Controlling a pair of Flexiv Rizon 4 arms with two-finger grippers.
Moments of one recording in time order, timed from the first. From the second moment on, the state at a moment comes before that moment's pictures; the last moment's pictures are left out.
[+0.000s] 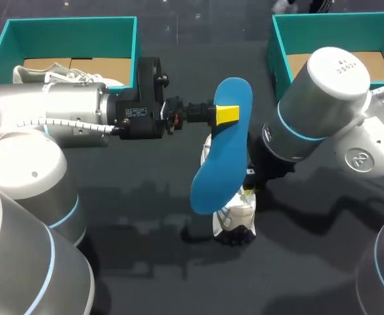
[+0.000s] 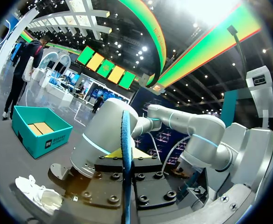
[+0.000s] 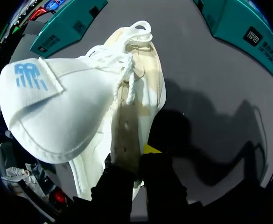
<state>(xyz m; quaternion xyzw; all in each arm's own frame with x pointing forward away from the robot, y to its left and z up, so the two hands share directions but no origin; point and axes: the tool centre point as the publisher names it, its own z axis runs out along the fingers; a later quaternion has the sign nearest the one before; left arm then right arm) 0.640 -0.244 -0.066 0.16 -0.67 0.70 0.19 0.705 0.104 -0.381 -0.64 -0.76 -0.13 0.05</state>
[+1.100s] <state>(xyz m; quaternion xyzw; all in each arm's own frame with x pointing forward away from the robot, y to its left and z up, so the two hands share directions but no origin) 0.640 -0.244 -0.066 0.16 -0.67 0.70 0.19 0.705 0.095 -0.325 -0.60 -0.77 -0.19 0.09</state>
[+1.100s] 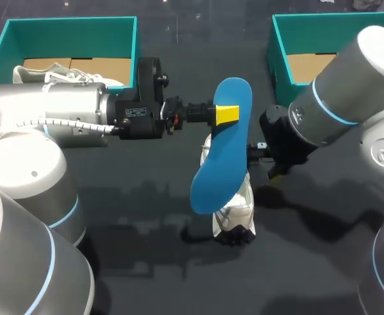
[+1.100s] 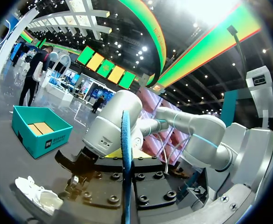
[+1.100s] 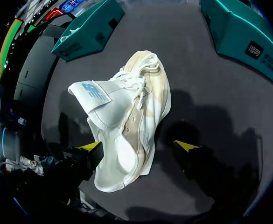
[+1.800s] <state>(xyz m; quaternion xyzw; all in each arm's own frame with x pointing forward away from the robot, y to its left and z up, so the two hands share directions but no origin) 0.639 -0.244 -0.061 0.15 -0.67 0.70 0.18 0.712 0.075 -0.264 -0.59 -0.73 -0.33 0.15</state>
